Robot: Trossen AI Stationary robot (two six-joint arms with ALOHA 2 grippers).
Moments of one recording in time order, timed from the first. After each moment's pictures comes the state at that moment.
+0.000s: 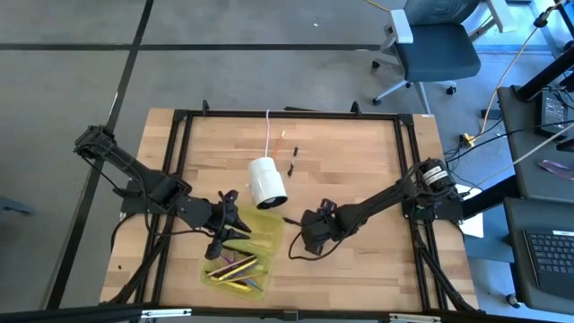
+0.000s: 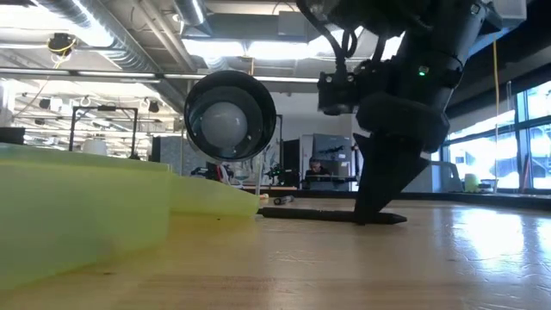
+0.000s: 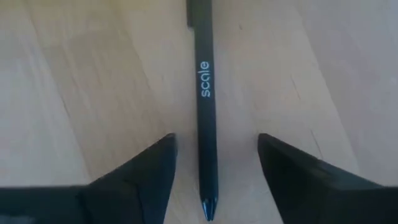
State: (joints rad) left arm -0.54 1.15 0.98 -0.36 -0.24 -0.43; right arm 0.37 1.93 1.14 -0.47 0.28 0.69
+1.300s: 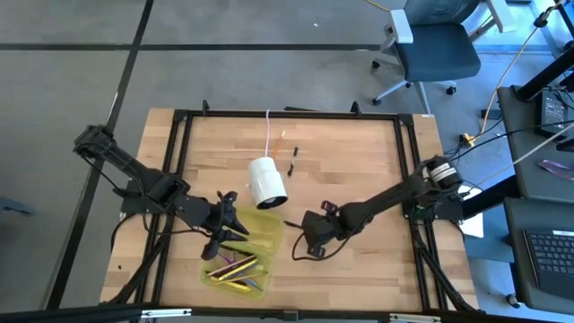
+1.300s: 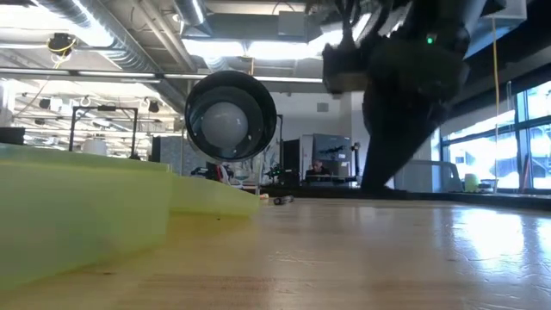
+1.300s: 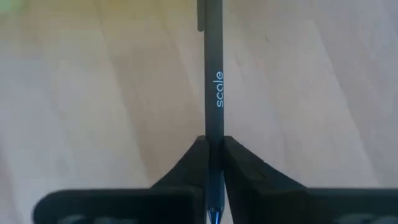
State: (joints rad) left arm -0.54 1.13 0.98 -0.37 -0.19 -0.42; right arm 0.39 1.86 1.15 -0.47 0.21 0.69
